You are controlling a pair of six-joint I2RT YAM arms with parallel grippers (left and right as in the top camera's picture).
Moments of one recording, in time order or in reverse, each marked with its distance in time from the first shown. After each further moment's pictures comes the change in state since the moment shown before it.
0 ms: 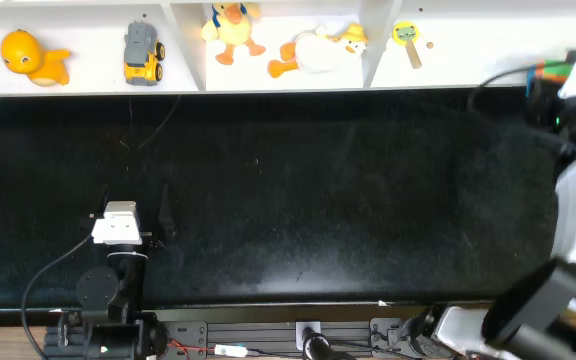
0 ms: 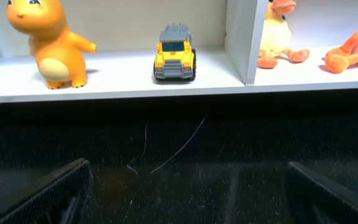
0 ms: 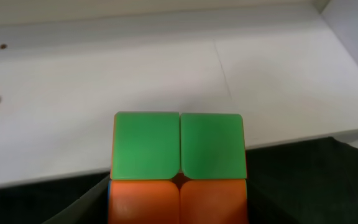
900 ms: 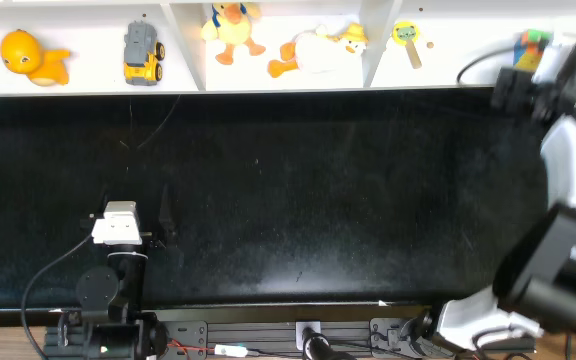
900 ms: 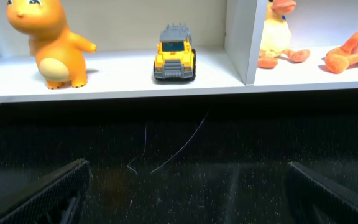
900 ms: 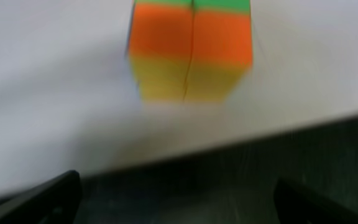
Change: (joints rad) left arm 0.000 0.000 0.000 0.000 0.000 0.000; right arm 0.097 0.087 -0.013 -0.051 0.202 0.039
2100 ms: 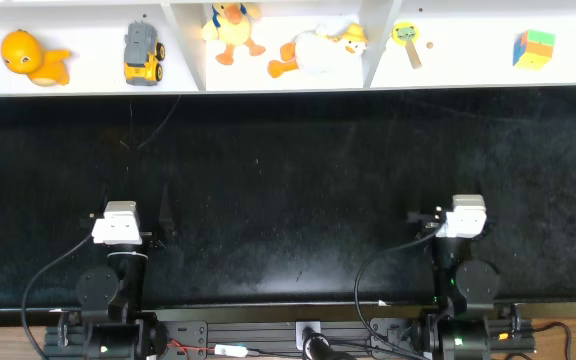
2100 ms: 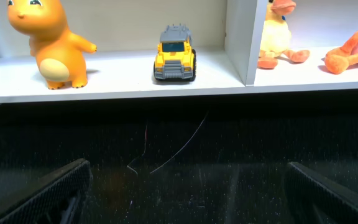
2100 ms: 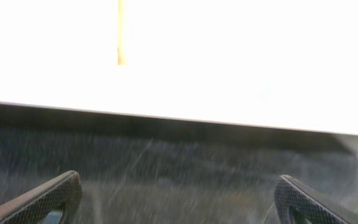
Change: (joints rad) left arm 0.000 0.000 0.000 0.000 0.000 0.000; right arm 0.431 -1.655 -1.158 0.271 0.142 0.083
